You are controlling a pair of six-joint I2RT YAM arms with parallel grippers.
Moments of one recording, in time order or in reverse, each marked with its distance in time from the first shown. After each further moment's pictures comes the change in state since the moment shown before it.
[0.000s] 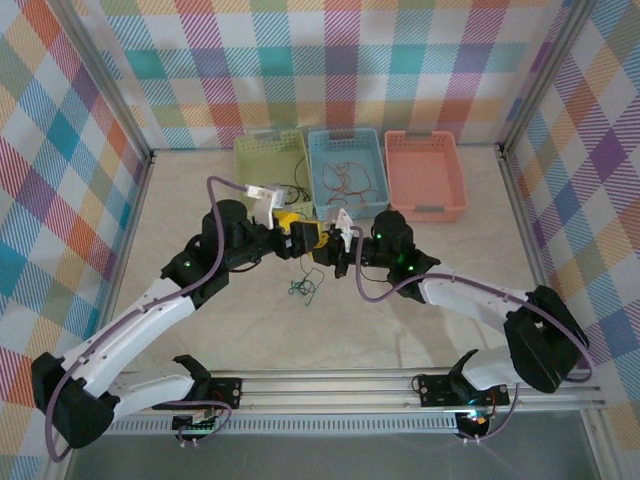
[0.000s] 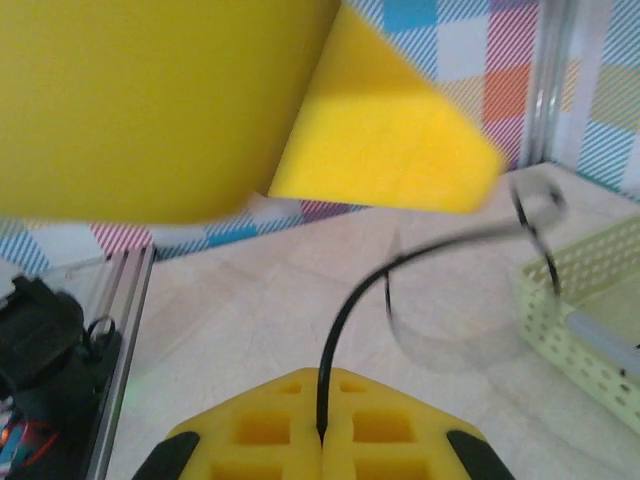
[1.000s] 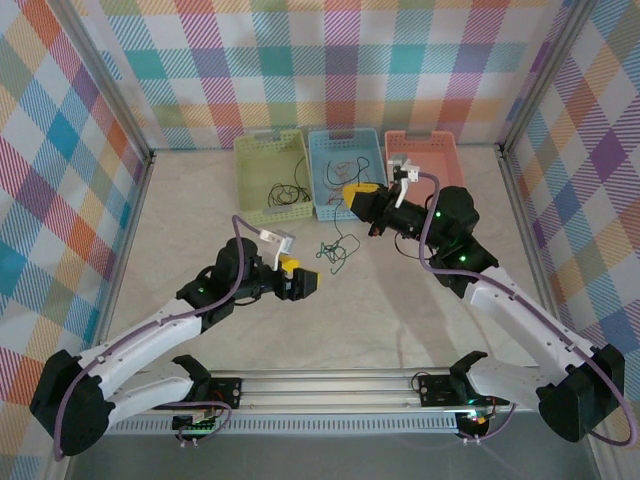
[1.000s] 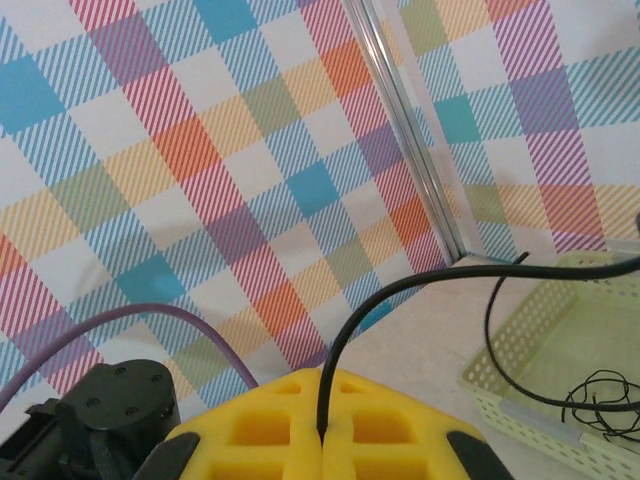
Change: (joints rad) left arm -0.027 -0.012 -0.351 0.134 0.130 0.028; right arm -0.153 -0.255 0.175 -0.199 0.095 0.422
